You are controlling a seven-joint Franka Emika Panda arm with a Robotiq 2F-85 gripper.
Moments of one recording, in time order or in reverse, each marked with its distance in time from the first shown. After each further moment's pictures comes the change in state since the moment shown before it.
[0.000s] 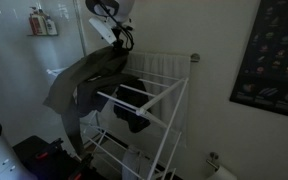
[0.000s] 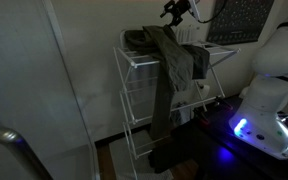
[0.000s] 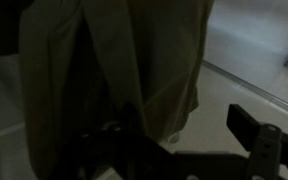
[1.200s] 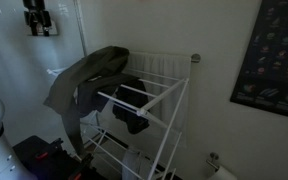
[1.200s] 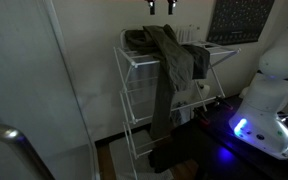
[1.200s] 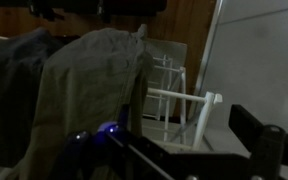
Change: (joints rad) arm 0.230 -0.200 0.471 0.180 -0.785 -0.524 1.014
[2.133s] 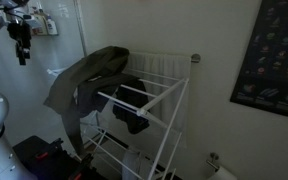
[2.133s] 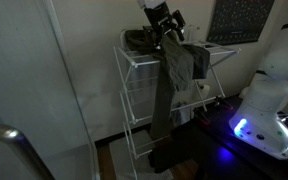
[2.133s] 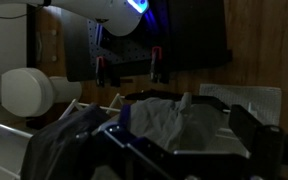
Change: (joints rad) arm 0.102 0.185 0.168 -0.086 -0.150 -0.174 0.435
